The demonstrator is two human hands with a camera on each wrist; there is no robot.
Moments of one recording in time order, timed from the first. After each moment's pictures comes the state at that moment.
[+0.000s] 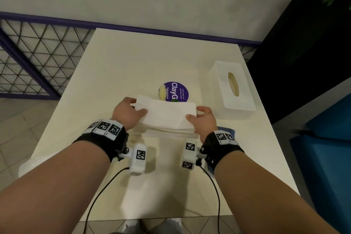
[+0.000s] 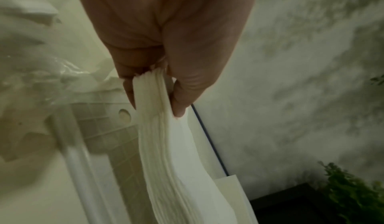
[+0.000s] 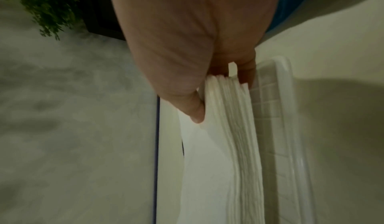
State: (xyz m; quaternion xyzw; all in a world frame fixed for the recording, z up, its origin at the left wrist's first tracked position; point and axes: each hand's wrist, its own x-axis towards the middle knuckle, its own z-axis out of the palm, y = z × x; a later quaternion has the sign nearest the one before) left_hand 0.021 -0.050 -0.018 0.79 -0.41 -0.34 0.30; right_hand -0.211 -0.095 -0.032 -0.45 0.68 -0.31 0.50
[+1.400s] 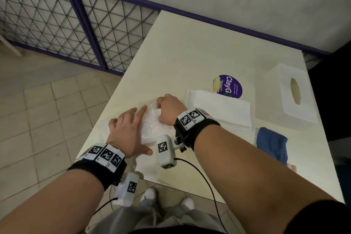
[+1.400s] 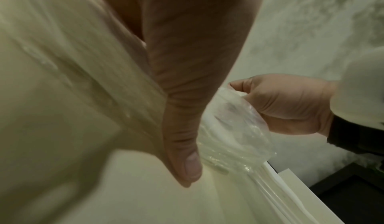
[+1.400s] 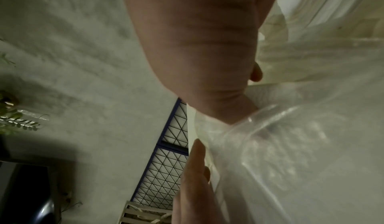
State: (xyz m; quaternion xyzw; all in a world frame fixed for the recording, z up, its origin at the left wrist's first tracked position) left_hand 0.109 0.135 -0.052 0.83 -0.53 -0.18 0.00; right_hand 0.015 -0.007 -0.004 -0.89 0.37 0.14 0.24
